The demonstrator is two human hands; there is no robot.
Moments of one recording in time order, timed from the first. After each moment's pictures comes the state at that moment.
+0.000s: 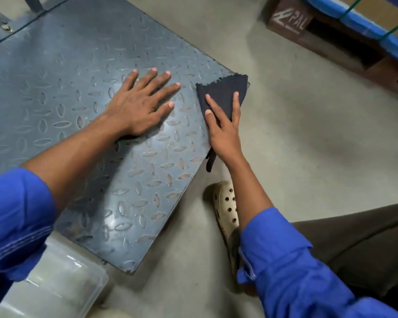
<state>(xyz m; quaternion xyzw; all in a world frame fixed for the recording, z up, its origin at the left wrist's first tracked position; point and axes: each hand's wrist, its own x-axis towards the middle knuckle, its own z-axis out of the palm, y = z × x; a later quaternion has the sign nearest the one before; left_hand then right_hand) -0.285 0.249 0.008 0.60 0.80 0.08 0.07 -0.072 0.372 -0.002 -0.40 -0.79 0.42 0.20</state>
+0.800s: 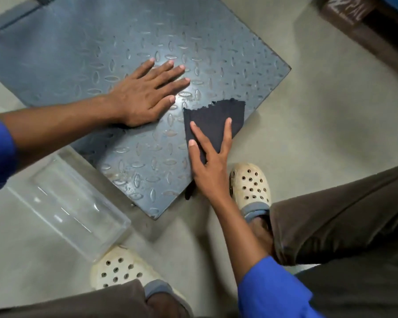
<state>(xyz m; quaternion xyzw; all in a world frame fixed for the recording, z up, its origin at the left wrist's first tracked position) -0.275 0.145 0.021 0.63 0.77 0.04 0.06 -0.030 0.219 -0.022 -0.33 -0.81 0.45 0.18</state>
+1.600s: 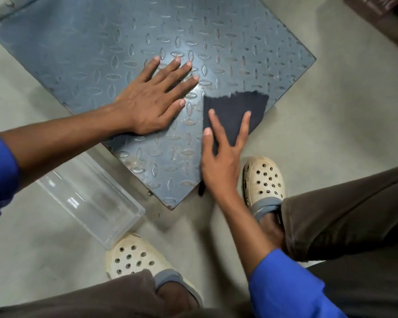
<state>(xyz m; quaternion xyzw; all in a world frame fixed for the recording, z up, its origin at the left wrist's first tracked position) -0.254 0.110 0.009 0.61 0.79 0.03 0.01 -0.041 0.197 -0.012 -0.39 -0.82 0.38 0.21</state>
